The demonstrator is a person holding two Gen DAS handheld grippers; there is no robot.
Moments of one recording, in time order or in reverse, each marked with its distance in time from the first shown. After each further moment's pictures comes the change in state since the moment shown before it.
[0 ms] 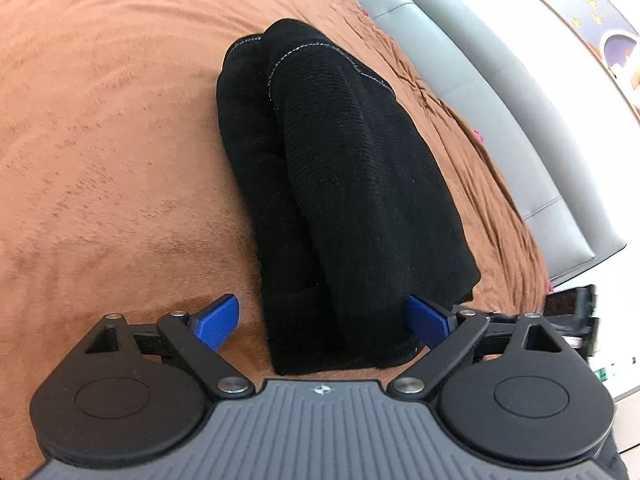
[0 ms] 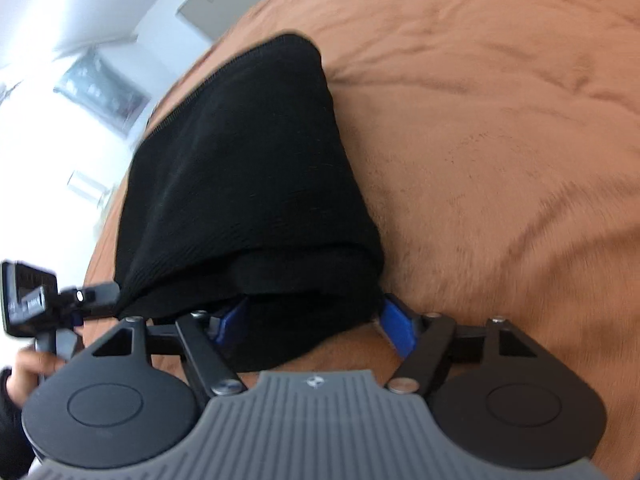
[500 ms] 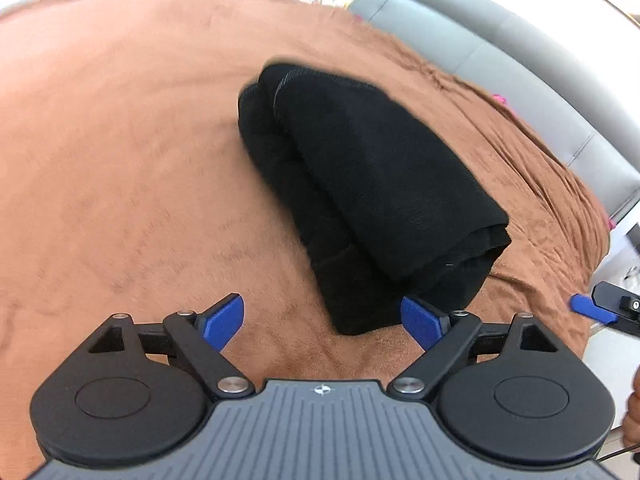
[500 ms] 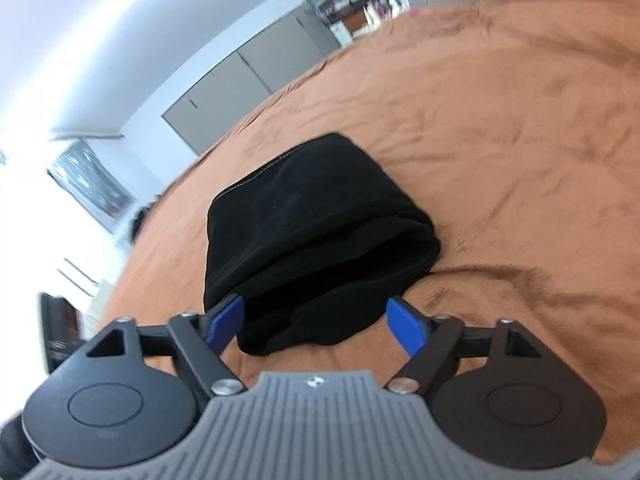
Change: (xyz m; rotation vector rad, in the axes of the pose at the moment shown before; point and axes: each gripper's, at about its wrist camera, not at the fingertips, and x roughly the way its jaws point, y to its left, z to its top) left arm -0.040 -0.064 -0.042 0.270 -0.079 0.255; right arm -0.156 0.054 -0.076 -0.002 -0.355 -0.122
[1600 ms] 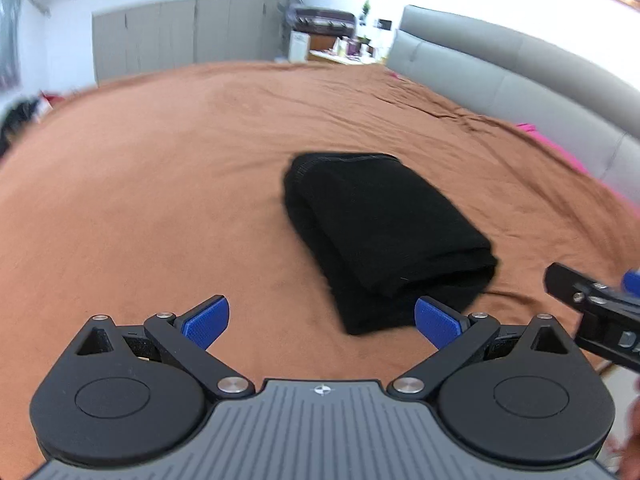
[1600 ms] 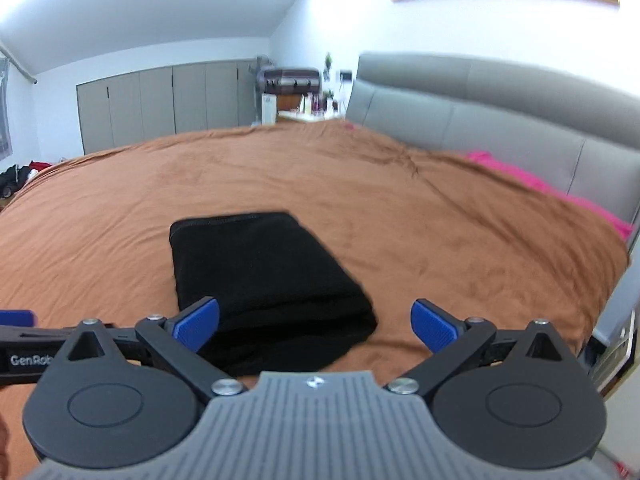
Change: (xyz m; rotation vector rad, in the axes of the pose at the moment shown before) left arm -0.092 -0.071 -0.017 0.035 -0.151 0.215; right arm -0.055 0.142 -0.030 -0.316 -0.226 -0.528
